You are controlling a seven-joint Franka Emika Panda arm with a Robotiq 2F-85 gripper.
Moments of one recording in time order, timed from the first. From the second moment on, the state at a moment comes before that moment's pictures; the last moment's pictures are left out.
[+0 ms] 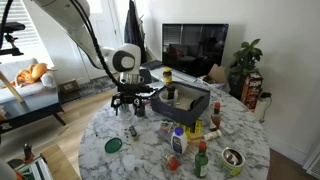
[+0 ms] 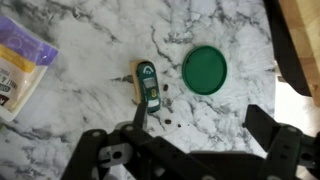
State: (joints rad) arm 0.08 0.26 0.10 -2.29 -0.01 2.21 -0.88
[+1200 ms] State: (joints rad) arm 0.01 0.33 0.14 -2.43 -0.02 2.57 -1.04
